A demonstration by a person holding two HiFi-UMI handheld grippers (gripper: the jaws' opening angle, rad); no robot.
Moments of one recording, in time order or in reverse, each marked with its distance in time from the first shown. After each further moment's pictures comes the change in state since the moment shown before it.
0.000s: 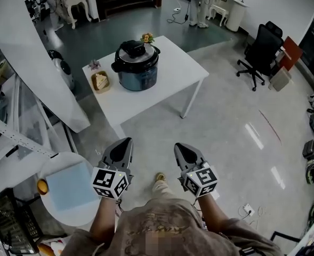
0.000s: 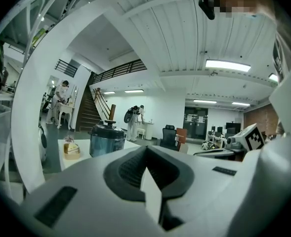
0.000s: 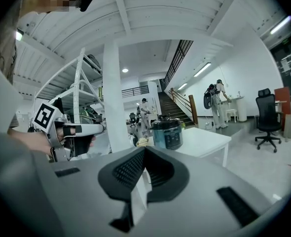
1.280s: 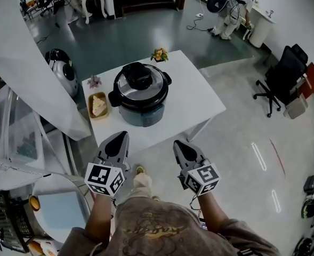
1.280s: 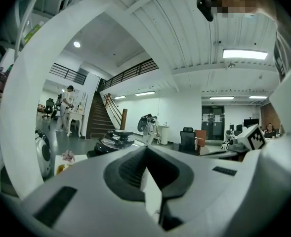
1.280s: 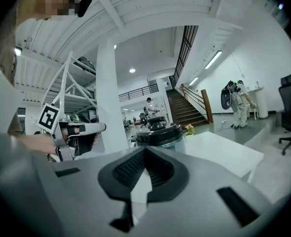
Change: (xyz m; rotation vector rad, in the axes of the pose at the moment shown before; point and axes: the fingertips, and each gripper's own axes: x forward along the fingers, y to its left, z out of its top) left arm 0.208 0.127 0.052 0.030 -0.043 0.156; right arm 0.213 -0.146 0.066 0.009 0.001 0.174
